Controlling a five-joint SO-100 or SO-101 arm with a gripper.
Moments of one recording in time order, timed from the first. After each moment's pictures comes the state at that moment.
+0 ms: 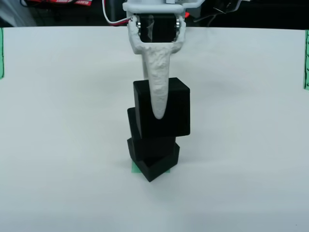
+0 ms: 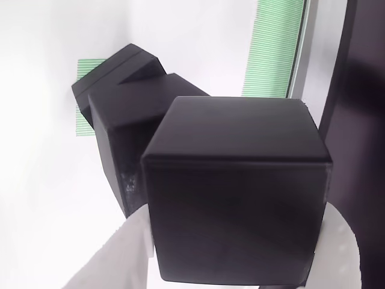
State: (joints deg) arm -3.3 98.9 76.9 89.9 -9.8
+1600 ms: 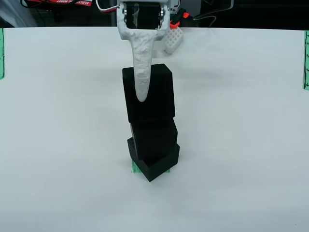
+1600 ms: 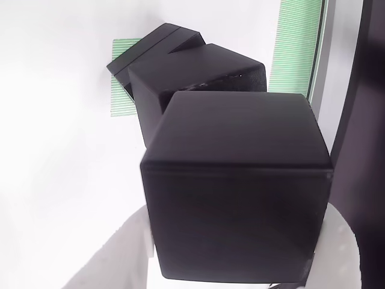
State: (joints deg) arm 0.2 109.1 88.1 89.5 -9.8
